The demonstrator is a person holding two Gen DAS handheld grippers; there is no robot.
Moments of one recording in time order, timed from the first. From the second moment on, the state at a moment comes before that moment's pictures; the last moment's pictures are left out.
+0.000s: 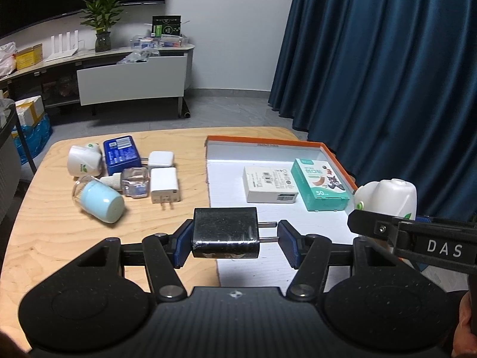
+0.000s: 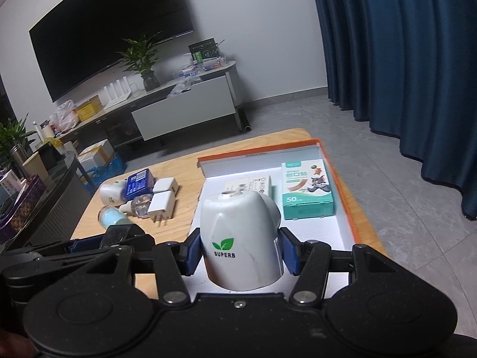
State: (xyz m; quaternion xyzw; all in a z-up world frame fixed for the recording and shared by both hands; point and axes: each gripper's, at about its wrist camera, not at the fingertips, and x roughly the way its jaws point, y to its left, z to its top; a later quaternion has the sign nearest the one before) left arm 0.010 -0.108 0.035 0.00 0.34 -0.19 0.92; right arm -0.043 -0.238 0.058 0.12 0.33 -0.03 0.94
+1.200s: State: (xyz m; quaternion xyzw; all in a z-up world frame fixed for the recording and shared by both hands) left arm 0.028 -0.154 0.011 0.02 0.37 -0.22 0.90; right arm -0.019 -0.276 0.032 0.13 0.35 -0.06 0.92
